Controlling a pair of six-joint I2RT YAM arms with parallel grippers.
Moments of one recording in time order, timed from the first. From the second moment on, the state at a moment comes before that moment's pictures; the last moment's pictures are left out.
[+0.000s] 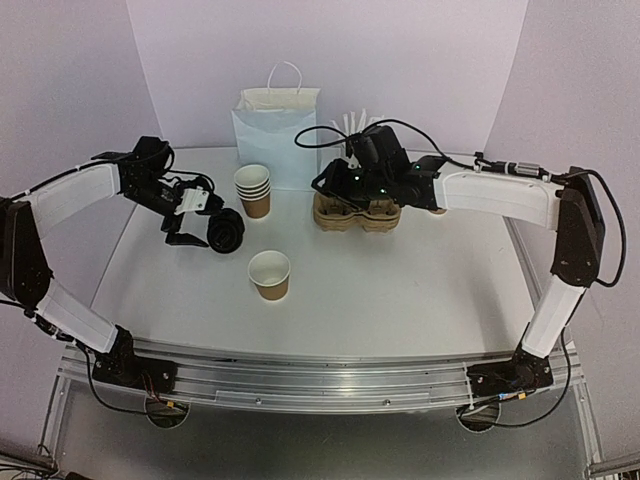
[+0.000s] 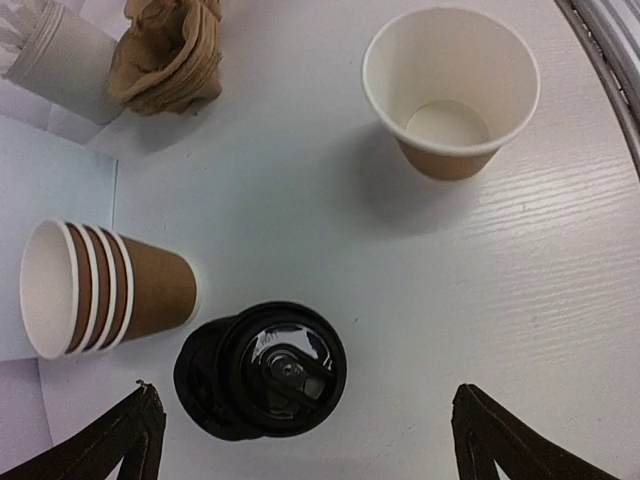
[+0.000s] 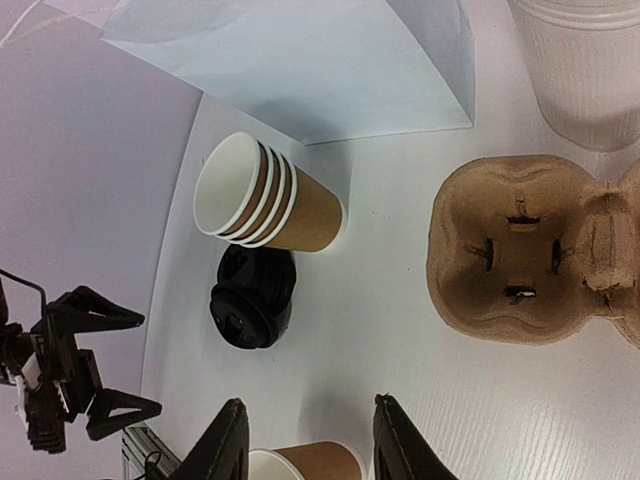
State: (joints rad) left arm -0.27 1.45 1.08 -0.78 0.60 1.49; right arm 0.86 1.81 1.41 -0.18 0.04 0.92
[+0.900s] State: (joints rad) left arm -0.25 1.74 1.01 -0.46 0.53 1.94; right arm 0.86 1.81 1.41 -0.18 0.03 0.92
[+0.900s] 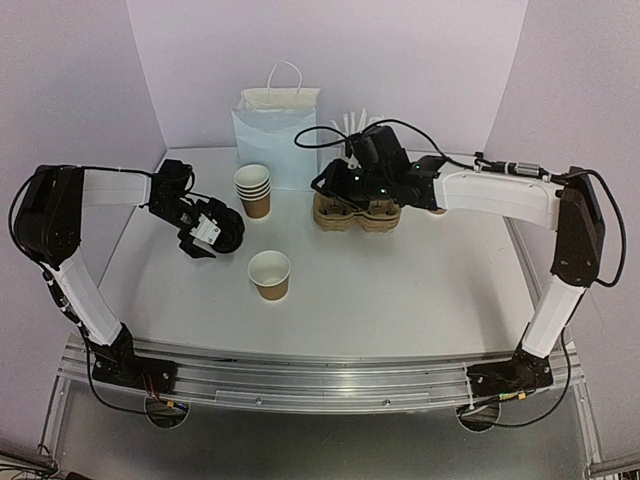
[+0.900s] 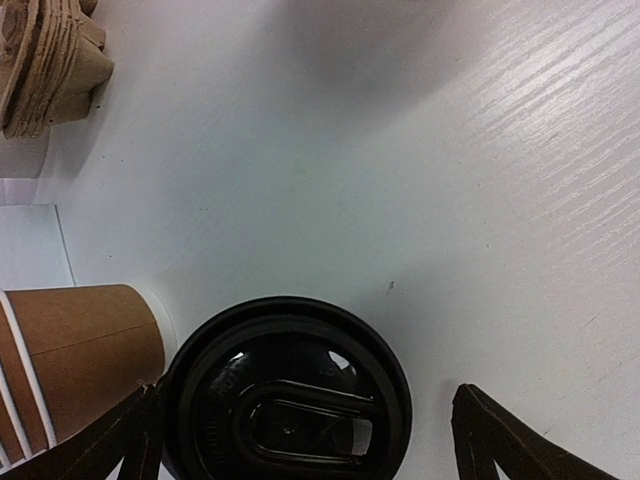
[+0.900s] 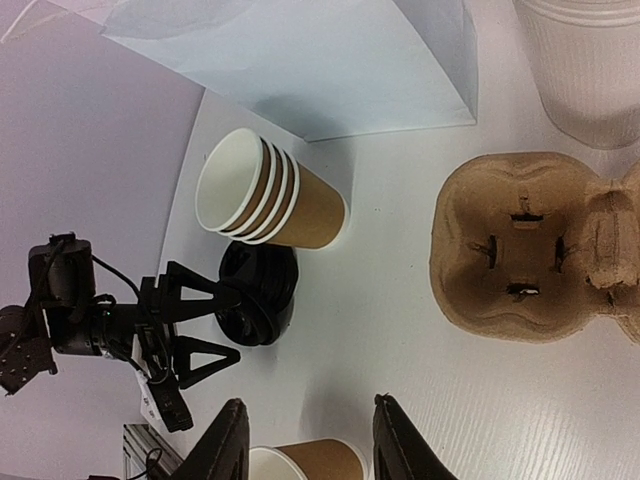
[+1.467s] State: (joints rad) left arm -0.26 1.77 1.03 -0.47 0.49 1.97; right arm 0.86 1.81 1.41 -0.18 0.01 0.92
